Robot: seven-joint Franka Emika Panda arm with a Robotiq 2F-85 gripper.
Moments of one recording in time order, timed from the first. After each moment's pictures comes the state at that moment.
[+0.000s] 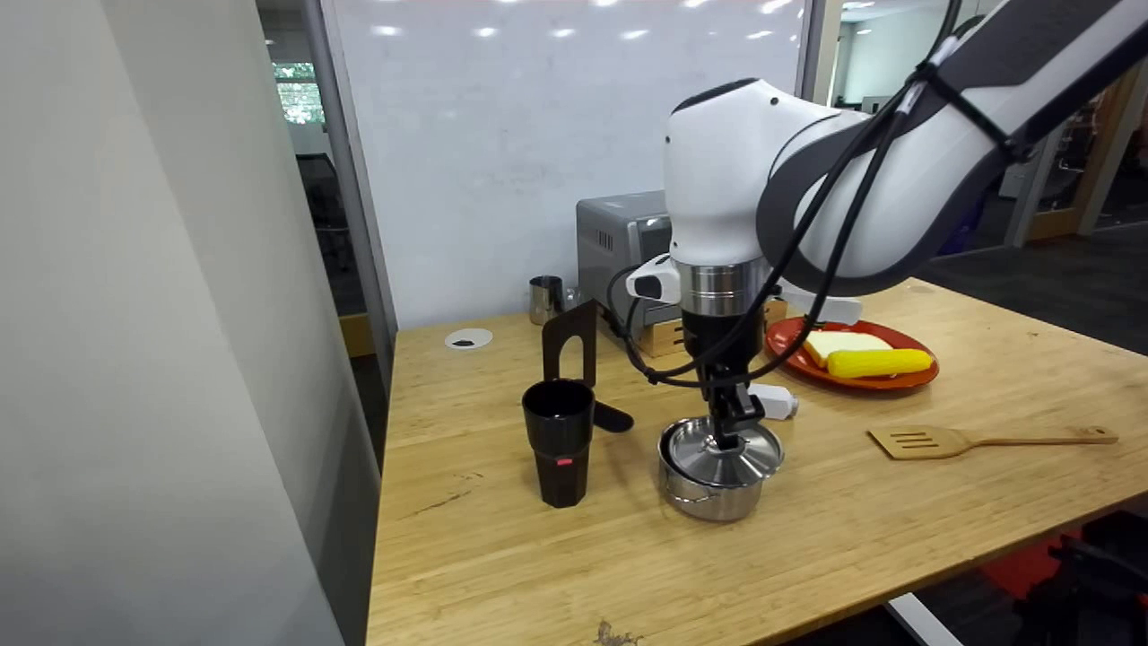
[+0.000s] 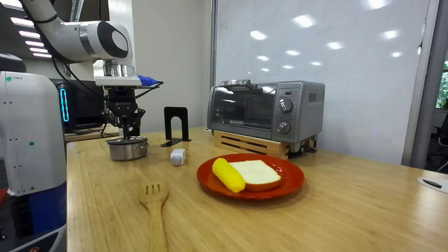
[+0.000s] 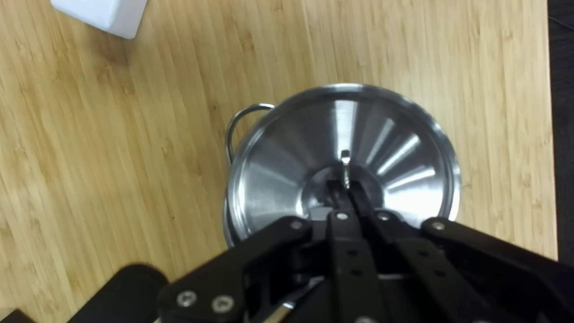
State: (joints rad) arm 0.13 0.19 0.15 -2.24 -0.19 2.34 -0.51
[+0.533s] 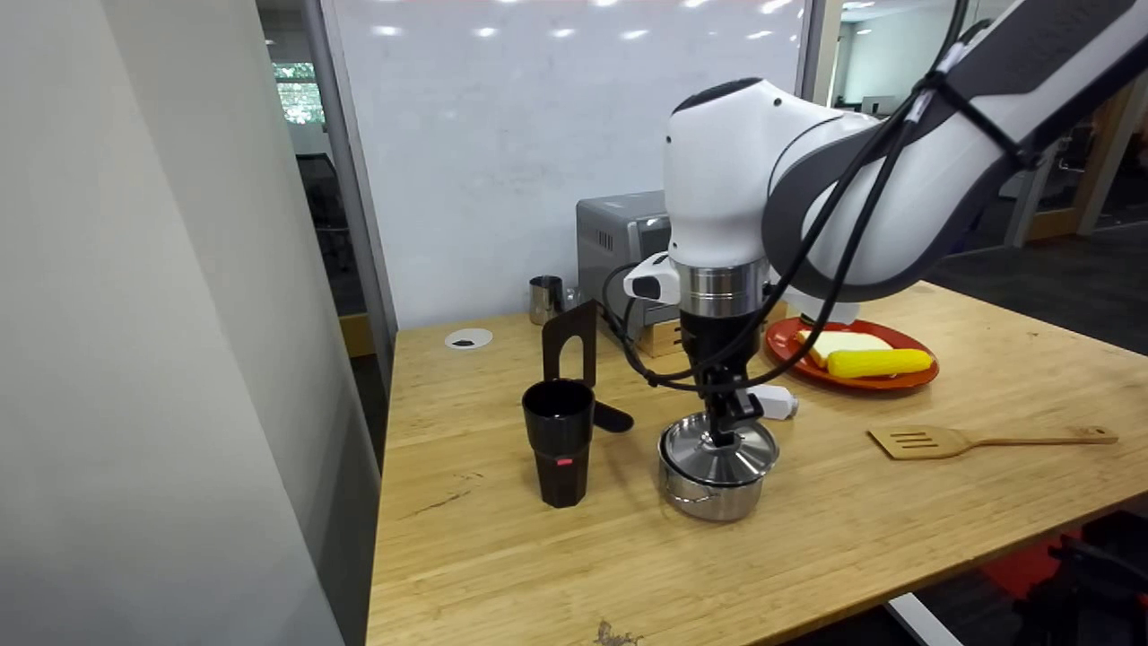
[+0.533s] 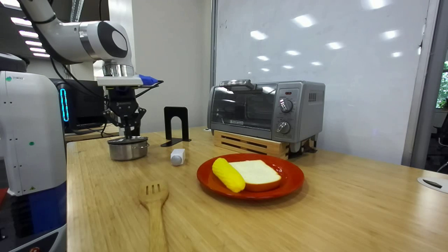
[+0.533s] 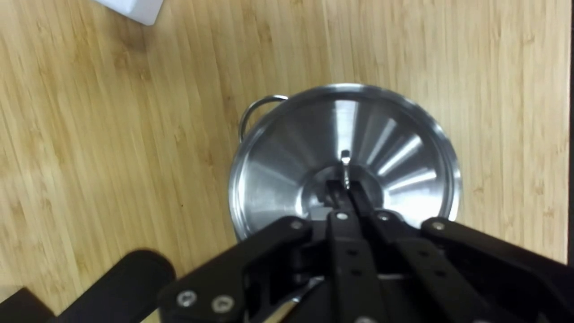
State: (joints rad) arm 0.14 0.19 0.15 -2.24 -0.23 2.37 -0.52
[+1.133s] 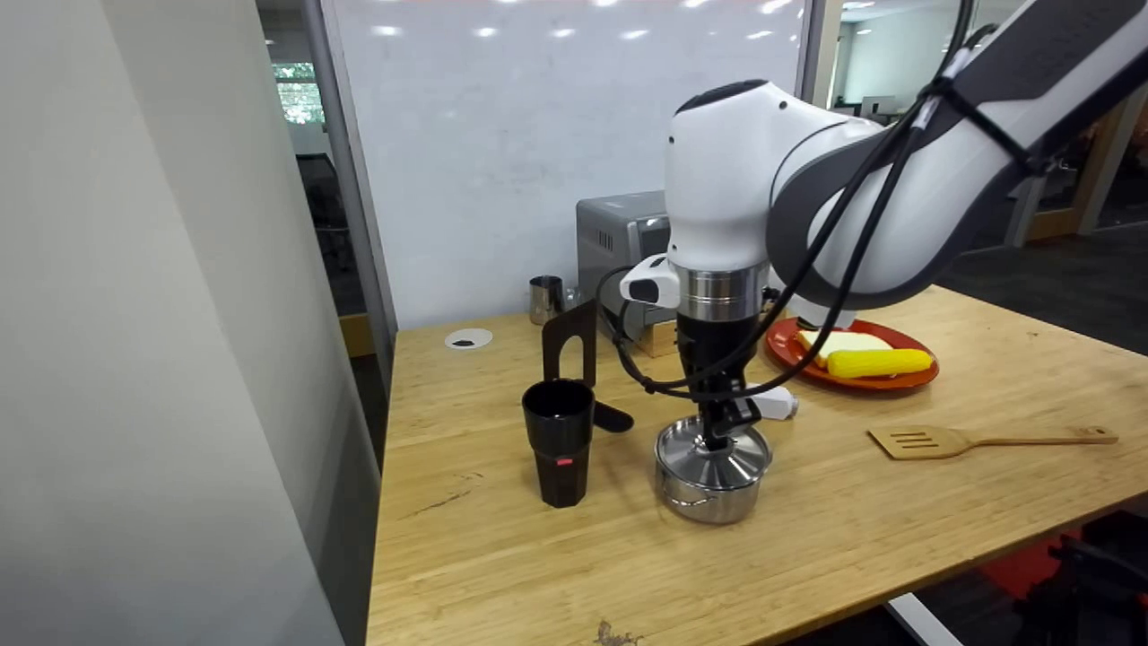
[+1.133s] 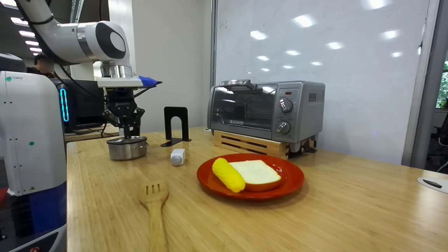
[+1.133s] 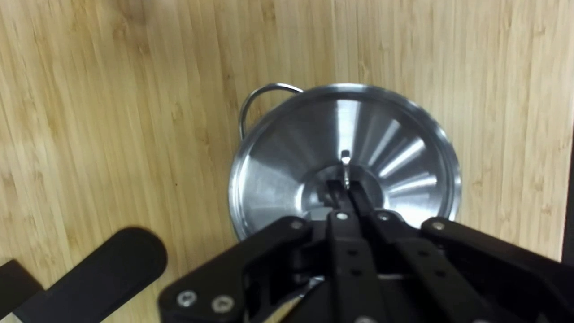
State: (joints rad) arm 0.14 0.19 0.17 -2.25 -0.23 2.41 -0.56
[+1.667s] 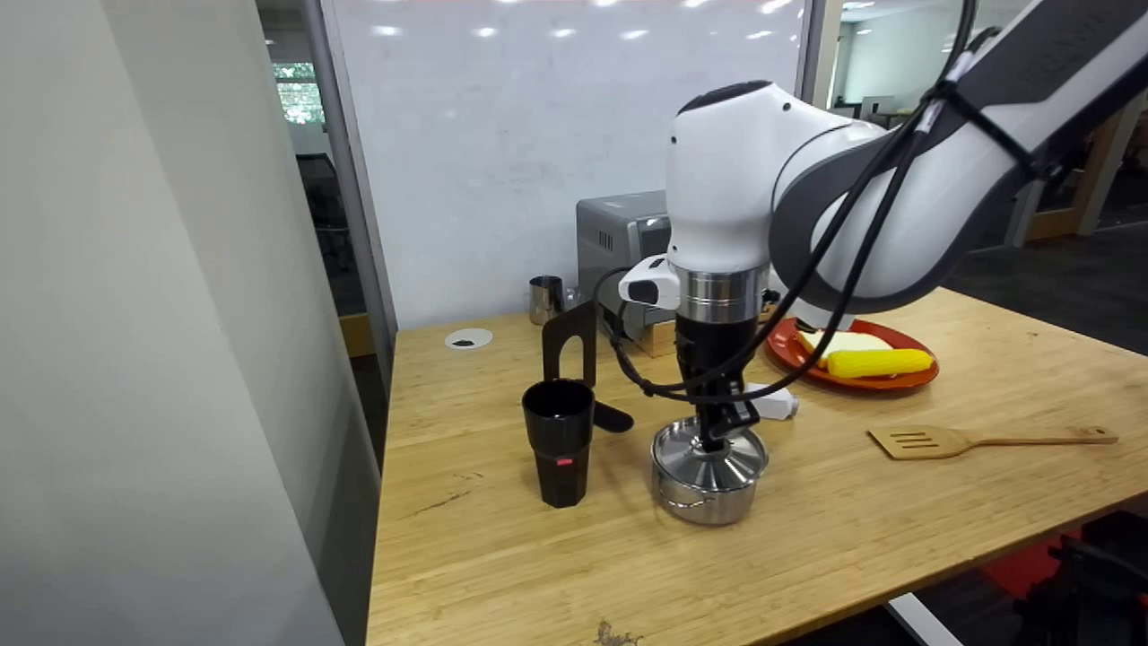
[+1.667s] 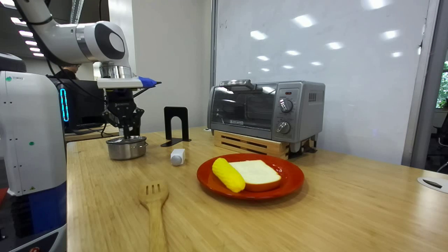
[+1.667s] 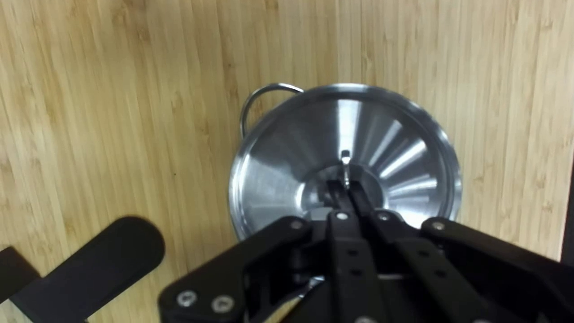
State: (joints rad) arm 0.14 0.19 0.17 -2.26 -0.23 2.43 -0.58
